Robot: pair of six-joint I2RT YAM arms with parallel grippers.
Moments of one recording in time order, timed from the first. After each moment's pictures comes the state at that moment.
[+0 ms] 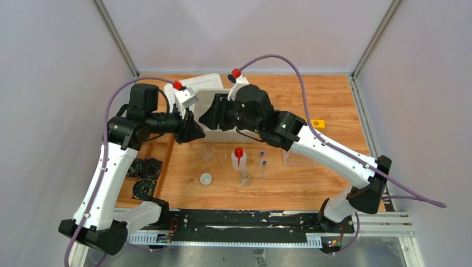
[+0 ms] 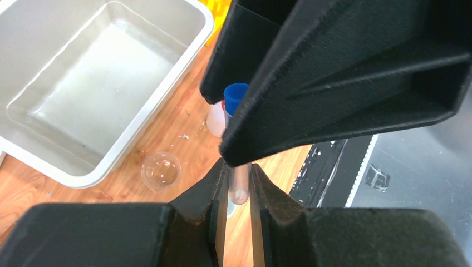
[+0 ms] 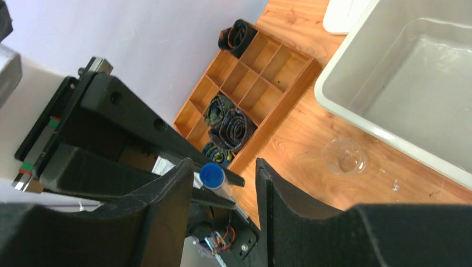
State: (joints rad) left arm -0.27 1.07 1.39 -1.00 0.78 0.28; right arm 1.04 1.51 1.61 -0.37 0.06 0.71
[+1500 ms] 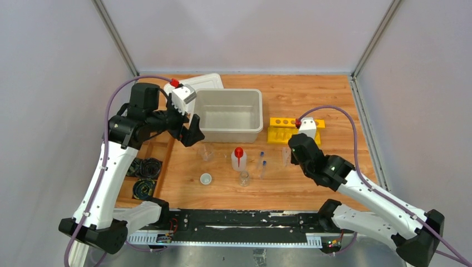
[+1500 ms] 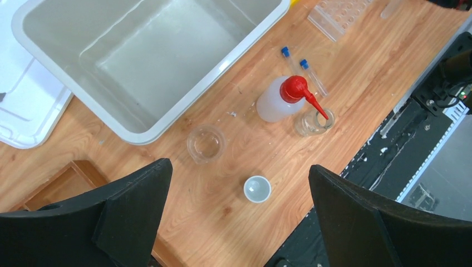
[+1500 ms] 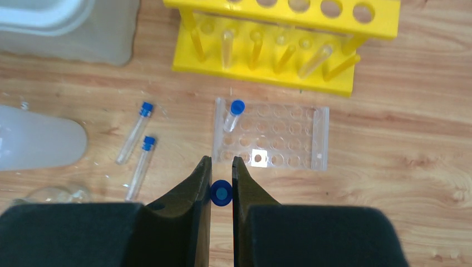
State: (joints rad) left arm -0.28 1.07 1.40 -1.01 0.53 0.24; right arm 0.82 0.85 0.81 -0.65 0.60 0.43
